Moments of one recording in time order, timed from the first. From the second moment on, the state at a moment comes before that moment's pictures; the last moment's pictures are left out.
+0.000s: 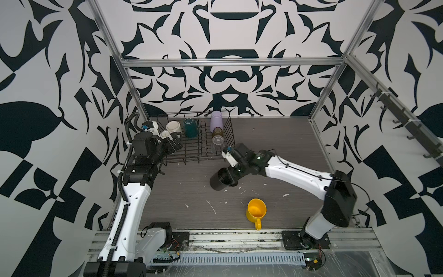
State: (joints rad) left arm -0.03 0.97 1.00 -0.41 0.25 -0.48; right arm 0.81 1.56 1.27 -0.66 -0.19 0.39
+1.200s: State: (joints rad) left arm -0.25 1.17 0.64 0.63 0.85 -0.45; right arm 0.41 1.38 1.01 -0.07 -0.77 0.90
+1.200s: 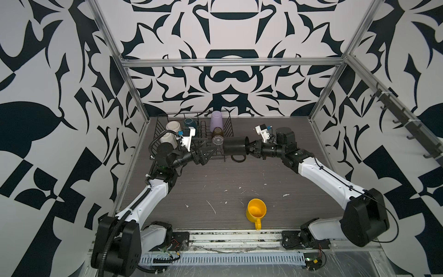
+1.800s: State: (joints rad) left arm -0.32 1.27 0.63 0.90 0.96 -0.44; right arm 0.48 1.39 1.06 0.00 -0.85 0.91
